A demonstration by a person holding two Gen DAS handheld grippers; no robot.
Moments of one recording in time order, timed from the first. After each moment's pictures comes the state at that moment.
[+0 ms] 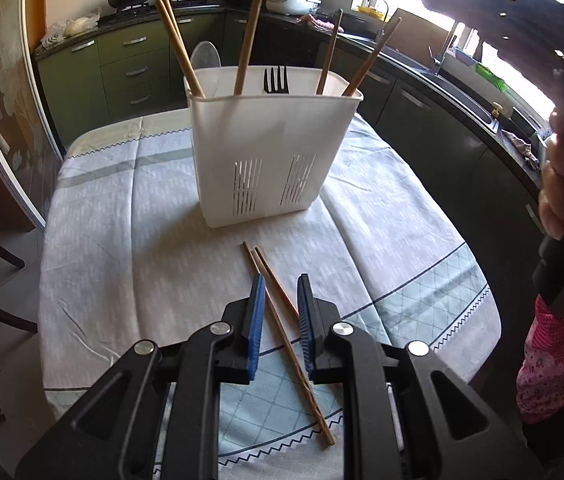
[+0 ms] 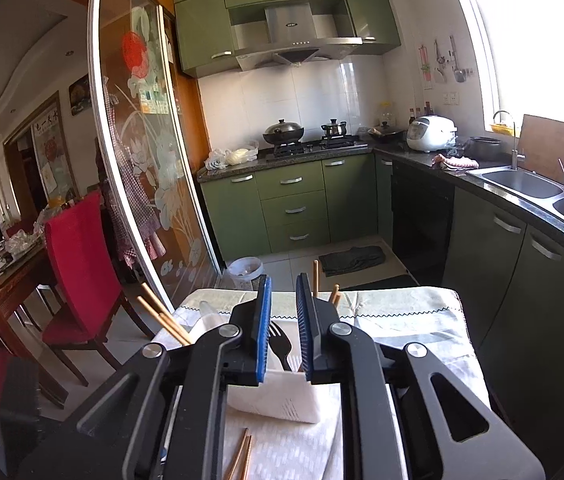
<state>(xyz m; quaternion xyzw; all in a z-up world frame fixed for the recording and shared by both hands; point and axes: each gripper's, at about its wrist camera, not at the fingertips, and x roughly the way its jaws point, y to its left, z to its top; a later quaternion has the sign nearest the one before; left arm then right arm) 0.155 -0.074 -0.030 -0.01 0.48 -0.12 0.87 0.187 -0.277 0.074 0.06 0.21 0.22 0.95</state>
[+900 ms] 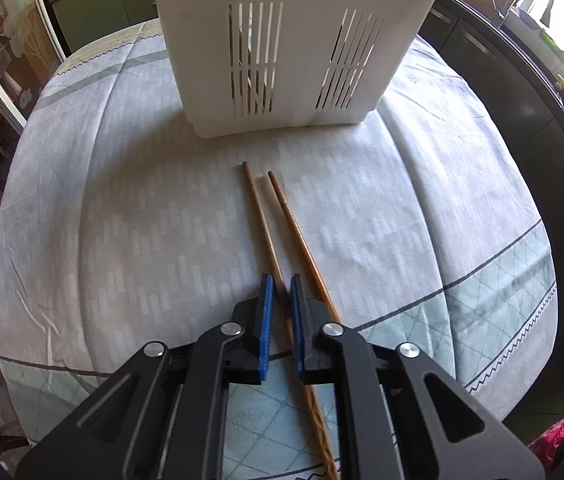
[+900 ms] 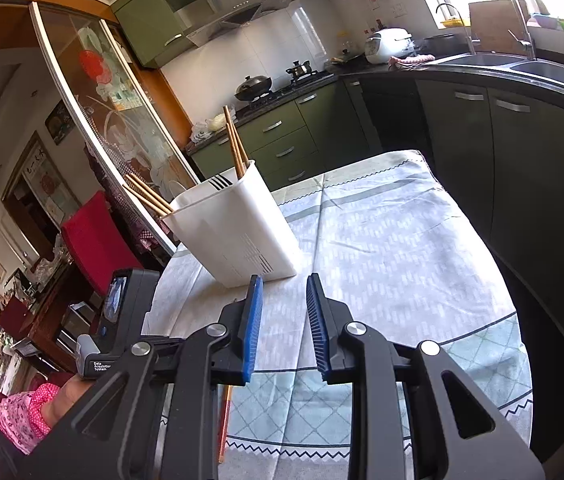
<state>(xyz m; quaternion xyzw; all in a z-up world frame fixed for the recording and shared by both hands) 0.198 -0.091 -0.126 -0.01 0.58 -0.04 0.81 0.106 -0.374 -0.036 0.17 0.32 0.22 0.90</state>
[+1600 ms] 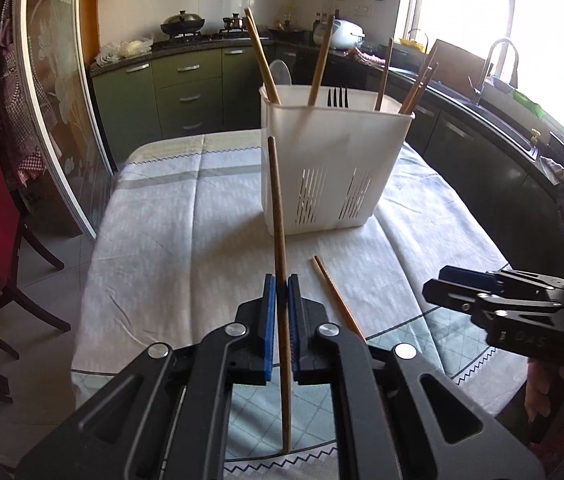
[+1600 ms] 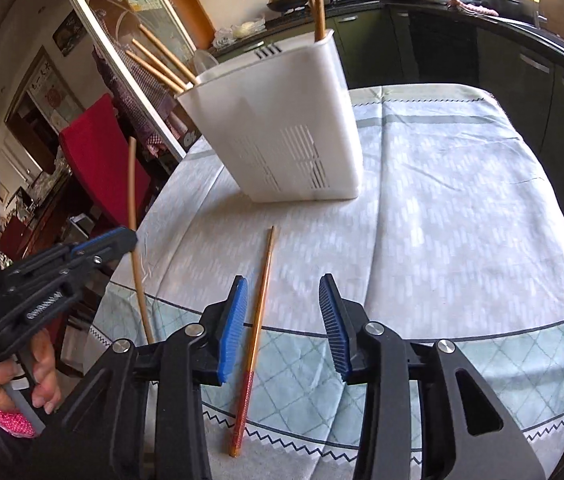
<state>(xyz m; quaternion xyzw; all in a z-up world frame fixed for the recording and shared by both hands) 0.114 -0.044 -0.026 -0.01 0.40 -0.02 0.92 0.157 -0.259 -0.087 0.06 0.46 0.27 0.84</state>
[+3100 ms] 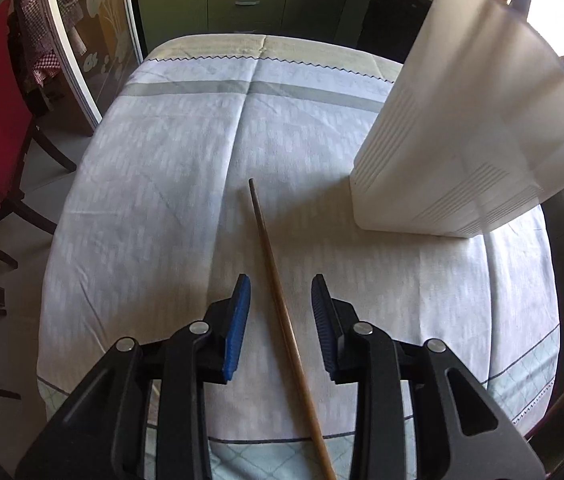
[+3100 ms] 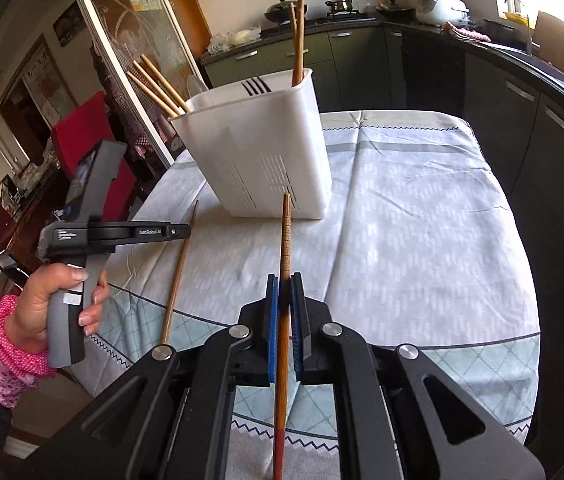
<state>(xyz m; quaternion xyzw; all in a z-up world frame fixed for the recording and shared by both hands) 0.234 0.001 -0.109 -0.09 0.56 0.07 0.82 0.137 -0.298 -0.055 0.06 0.41 0.25 0.87</state>
